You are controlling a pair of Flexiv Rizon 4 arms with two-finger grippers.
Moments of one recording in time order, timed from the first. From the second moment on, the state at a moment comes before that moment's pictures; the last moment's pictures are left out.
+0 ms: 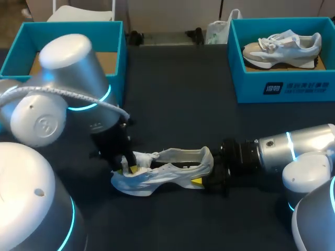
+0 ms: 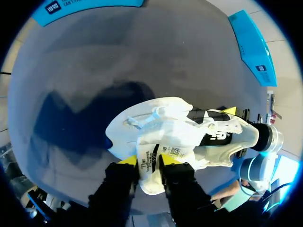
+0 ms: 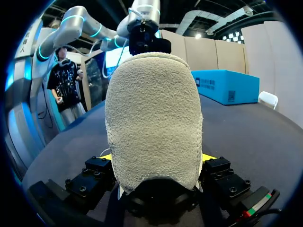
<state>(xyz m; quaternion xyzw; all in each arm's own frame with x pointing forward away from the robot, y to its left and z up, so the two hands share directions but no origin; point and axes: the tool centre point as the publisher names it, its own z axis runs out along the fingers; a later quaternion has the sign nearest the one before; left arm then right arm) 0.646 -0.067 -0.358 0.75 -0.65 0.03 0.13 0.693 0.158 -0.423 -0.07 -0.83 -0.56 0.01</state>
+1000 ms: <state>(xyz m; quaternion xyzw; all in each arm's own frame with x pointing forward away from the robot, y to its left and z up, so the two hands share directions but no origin) 0.677 -0.088 -0.232 0.60 -0.78 0.14 0.13 0.693 0.158 -0.423 -0.07 -0.83 -0.56 0.01</state>
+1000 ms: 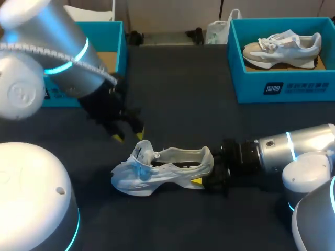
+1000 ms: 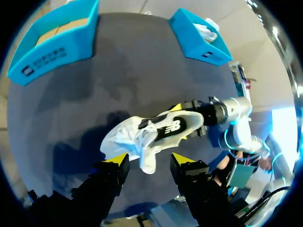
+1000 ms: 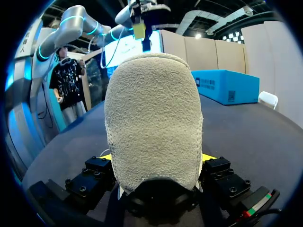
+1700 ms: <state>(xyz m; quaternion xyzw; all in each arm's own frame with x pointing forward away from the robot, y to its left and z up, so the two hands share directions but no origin) 0.669 -0.129 -0.188 0.32 -0.94 0.06 0.08 0.693 0.158 -0.423 -0.07 -0.83 -0.56 0.01</state>
